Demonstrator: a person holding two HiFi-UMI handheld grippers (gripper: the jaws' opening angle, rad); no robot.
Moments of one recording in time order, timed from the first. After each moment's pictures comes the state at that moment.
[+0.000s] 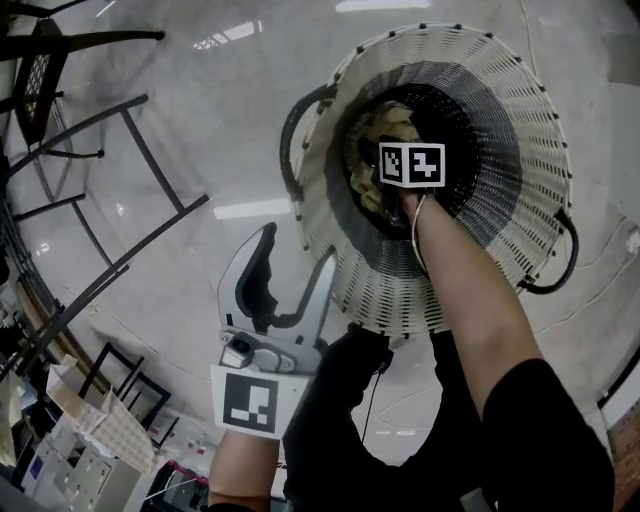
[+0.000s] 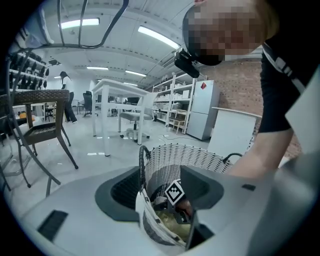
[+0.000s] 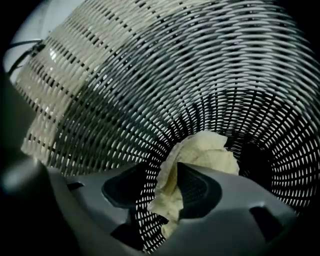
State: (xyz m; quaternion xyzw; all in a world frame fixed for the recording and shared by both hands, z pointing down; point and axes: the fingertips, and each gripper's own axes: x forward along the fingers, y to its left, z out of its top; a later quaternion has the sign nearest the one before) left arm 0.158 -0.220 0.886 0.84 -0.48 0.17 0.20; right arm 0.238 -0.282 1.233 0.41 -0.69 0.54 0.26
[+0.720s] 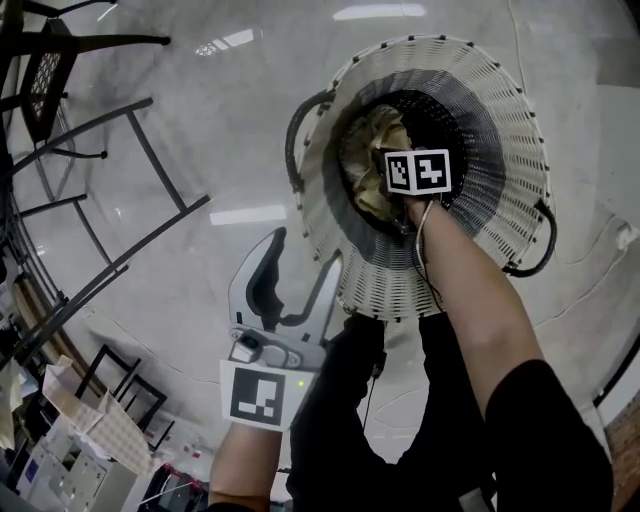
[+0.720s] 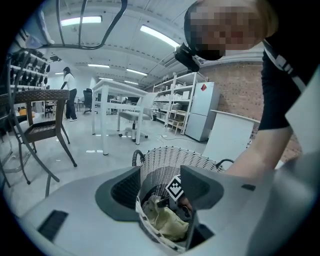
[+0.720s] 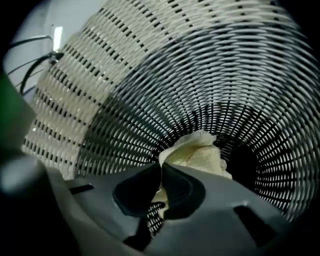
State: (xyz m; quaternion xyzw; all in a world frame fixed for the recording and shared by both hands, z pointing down) left arm 0.166 -0.204 0.861 0.83 -0.48 0.17 0.22; right arm 0.256 -0.264 1.193 0.38 -0.70 0.53 0.29
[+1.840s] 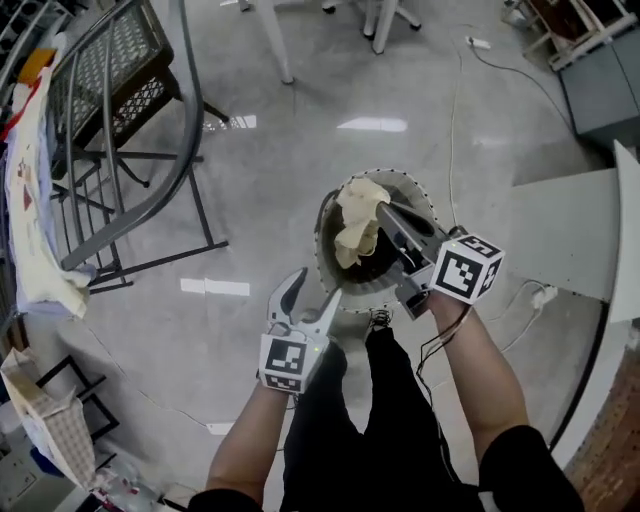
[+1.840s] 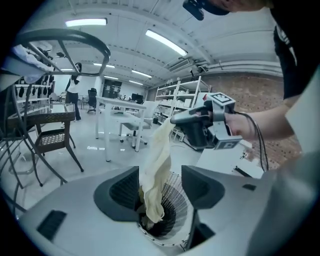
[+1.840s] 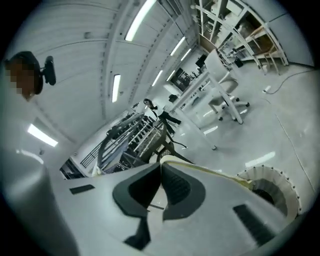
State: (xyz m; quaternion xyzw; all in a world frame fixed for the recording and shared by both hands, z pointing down) left arm 0.177 -0.180 0.732 0.82 -0.50 0.15 0.23; right arm 0.254 -0.309 0.670 0.31 -0.85 0.43 0.01
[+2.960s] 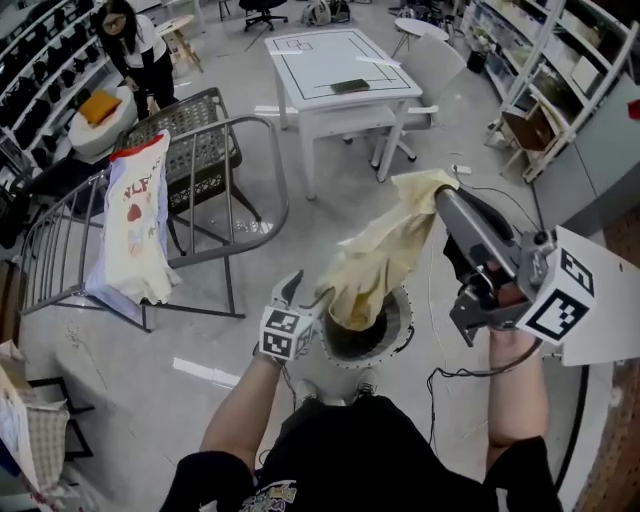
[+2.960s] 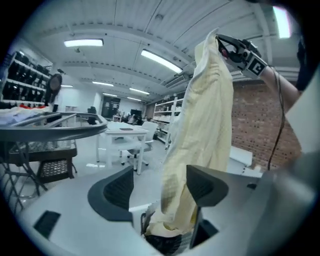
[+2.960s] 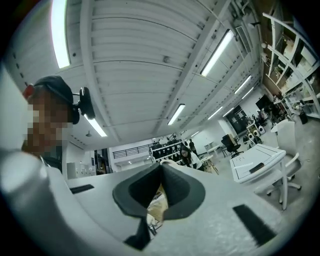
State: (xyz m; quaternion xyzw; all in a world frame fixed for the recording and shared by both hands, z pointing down) left arm 0.139 -0.214 0.531 0.84 -0.51 0.12 0.17; right arm 0.250 -0.214 0.131 0.17 -0.97 0.15 -0.12
